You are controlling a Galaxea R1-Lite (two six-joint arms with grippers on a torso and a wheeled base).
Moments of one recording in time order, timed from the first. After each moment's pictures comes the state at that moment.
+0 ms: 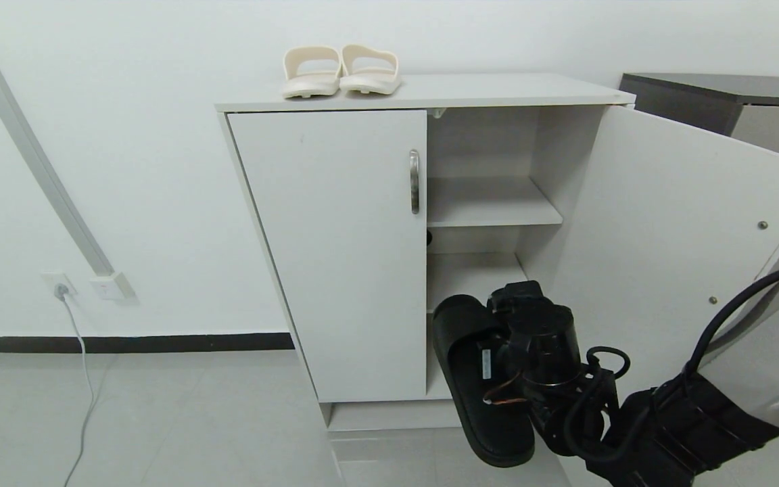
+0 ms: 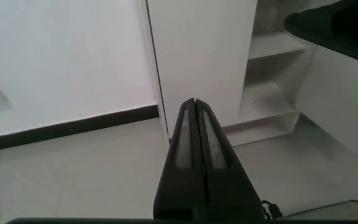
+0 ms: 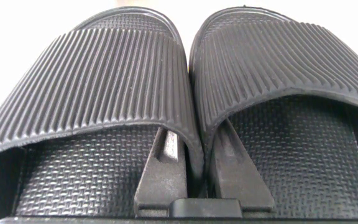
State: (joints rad) left arm -0.02 0.04 0.00 0.00 -0.09 0.09; right arm 0.78 2.05 -0.80 -0.94 -0.64 0.19
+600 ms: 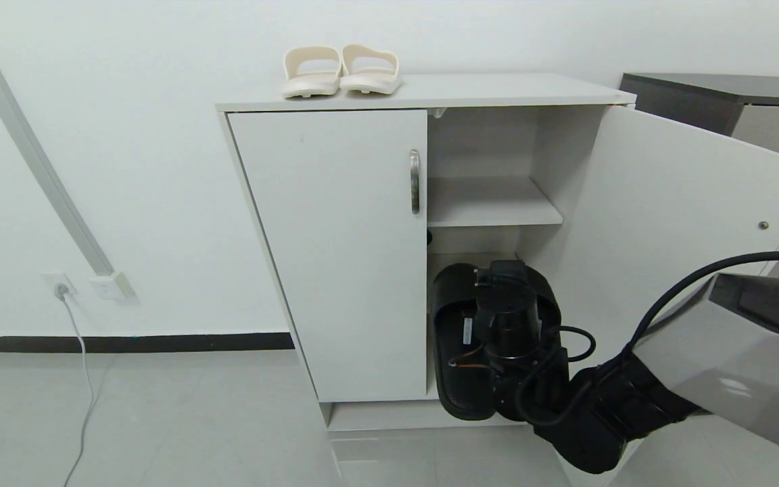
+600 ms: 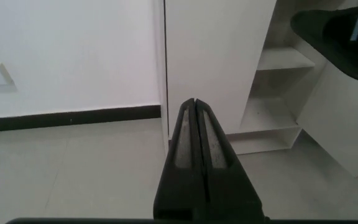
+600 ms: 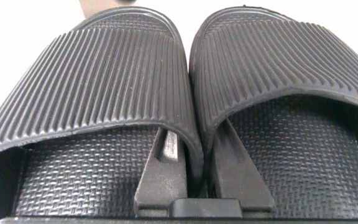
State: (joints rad) left arm 0.00 0.00 0.00 0.00 -0.06 0.00; right arm 0.78 2.17 -1.02 -0.95 -0.83 0.19
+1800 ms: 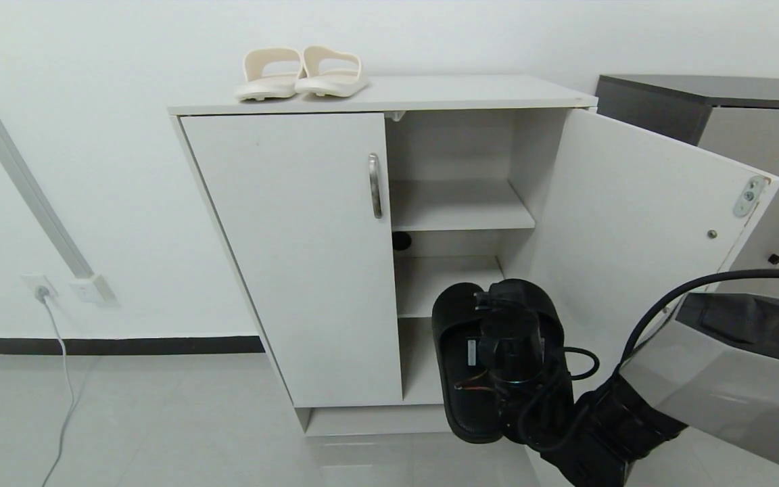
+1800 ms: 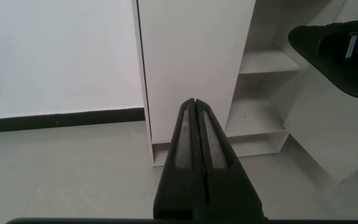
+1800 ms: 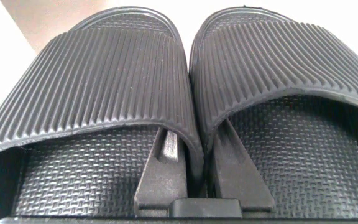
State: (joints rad) left arm 0.00 0.00 0.00 0.00 -0.06 -0.01; right arm 0.78 2.20 -0.92 -1.04 -0.82 0.15
